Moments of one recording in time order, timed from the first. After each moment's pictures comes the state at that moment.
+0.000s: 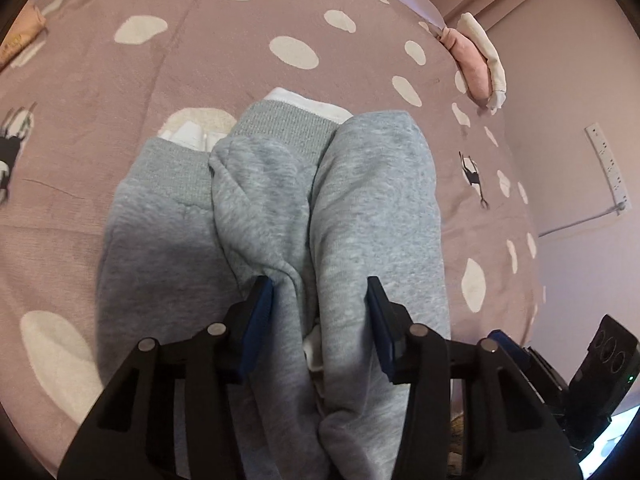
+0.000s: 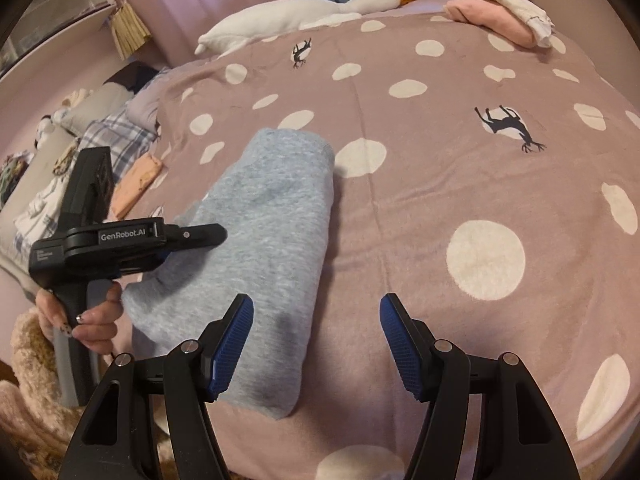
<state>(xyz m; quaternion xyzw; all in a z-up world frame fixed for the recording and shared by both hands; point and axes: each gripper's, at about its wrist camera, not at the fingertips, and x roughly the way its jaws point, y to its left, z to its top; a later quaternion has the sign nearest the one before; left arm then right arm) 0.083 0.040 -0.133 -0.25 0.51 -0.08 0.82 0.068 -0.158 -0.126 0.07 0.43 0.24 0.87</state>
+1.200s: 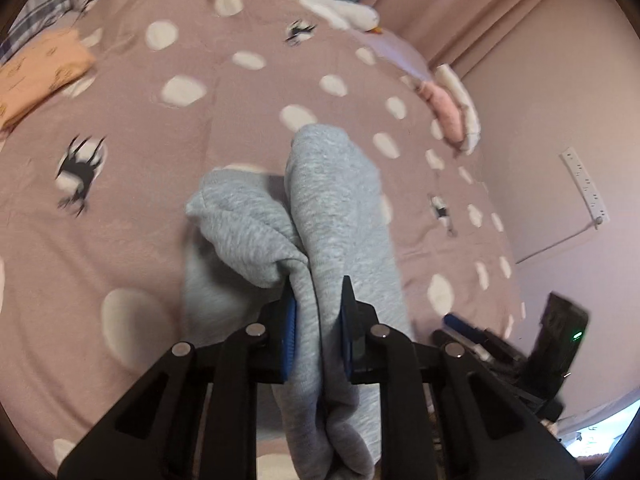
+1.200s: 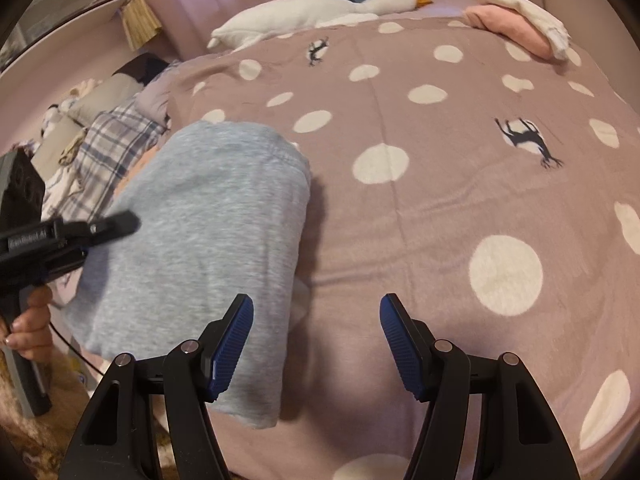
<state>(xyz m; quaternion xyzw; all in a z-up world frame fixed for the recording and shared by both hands) 0.014 0.081 -0.079 -0.26 0.45 -0.06 0.85 0.071 -0.138 -0.119 0.05 0.43 0.25 0.87</state>
